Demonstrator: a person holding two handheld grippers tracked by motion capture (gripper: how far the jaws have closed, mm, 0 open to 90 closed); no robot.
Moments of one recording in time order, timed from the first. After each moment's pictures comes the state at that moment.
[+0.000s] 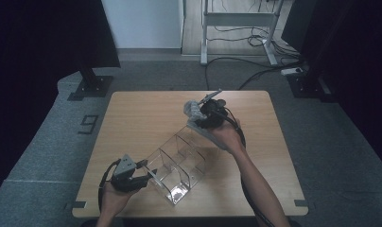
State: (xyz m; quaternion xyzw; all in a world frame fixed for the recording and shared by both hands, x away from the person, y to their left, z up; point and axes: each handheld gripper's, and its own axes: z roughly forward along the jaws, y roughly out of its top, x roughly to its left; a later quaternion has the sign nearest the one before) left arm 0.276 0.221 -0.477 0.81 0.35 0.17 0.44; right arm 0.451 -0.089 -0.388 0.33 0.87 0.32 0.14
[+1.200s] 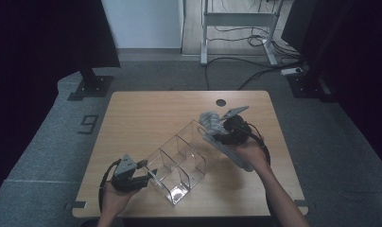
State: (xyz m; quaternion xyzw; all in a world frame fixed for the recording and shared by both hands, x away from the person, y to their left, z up) left arm 0.276 0.220 -0.477 0.81 0.36 0.17 0.44; right arm 0.394 -0.154 -0.396 0.33 0.87 0.34 0.14
